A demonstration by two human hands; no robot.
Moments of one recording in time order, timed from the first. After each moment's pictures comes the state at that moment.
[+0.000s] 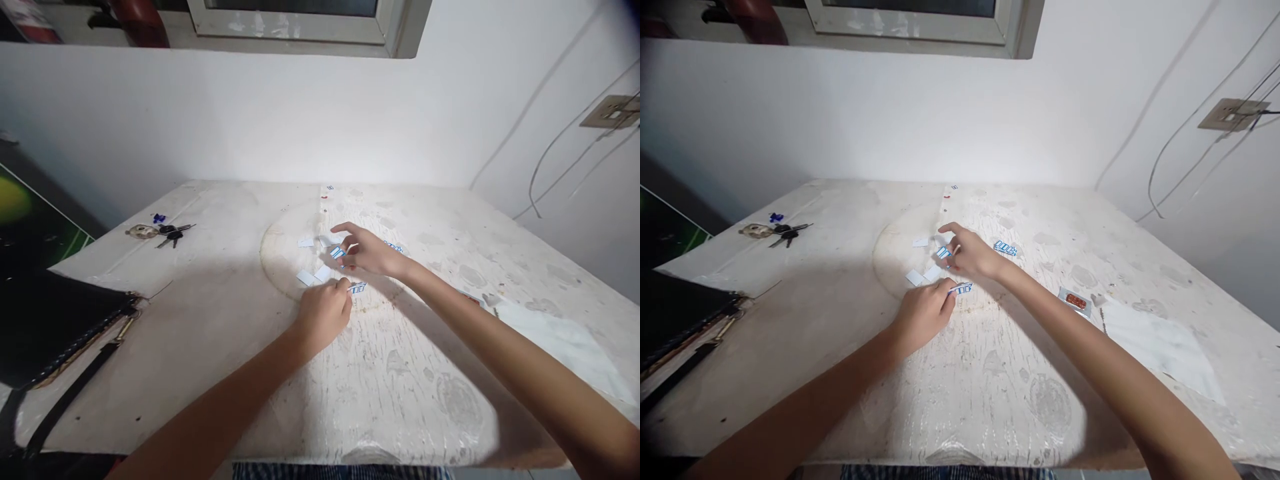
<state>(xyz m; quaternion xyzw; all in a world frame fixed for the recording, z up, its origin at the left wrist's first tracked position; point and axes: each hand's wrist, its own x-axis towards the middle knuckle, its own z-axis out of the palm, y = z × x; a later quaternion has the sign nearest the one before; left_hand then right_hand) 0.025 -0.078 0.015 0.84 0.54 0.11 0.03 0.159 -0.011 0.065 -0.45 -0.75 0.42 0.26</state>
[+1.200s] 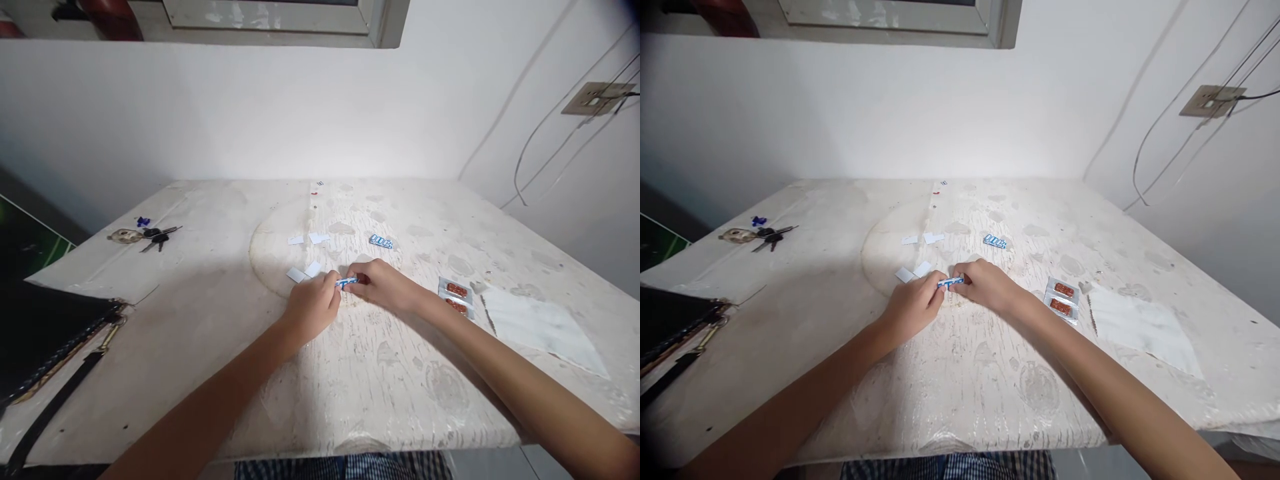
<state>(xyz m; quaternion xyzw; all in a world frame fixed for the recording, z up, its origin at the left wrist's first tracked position) 0.022 -0.073 0.016 0.85 0.51 0.13 0.04 0.196 -0.056 0.035 -0.47 -0.82 0.26 0.19</state>
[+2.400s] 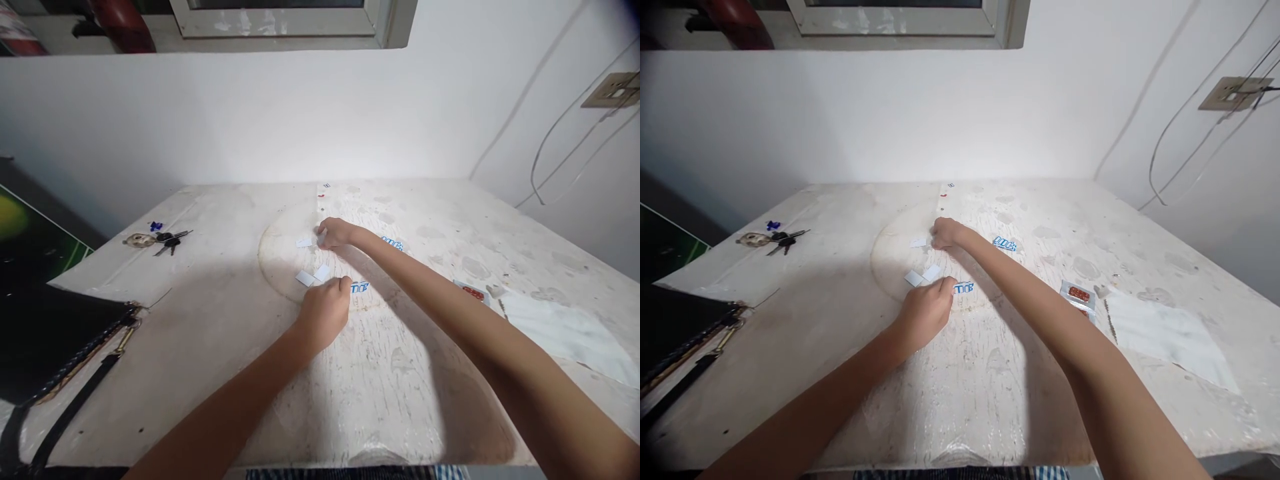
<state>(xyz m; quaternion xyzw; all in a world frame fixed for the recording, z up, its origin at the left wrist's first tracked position) 0.023 -0.071 0.008 0.87 0.48 0.06 -0.06 0.122 0.078 0.047 -0.55 -0.81 0.18 0.06</state>
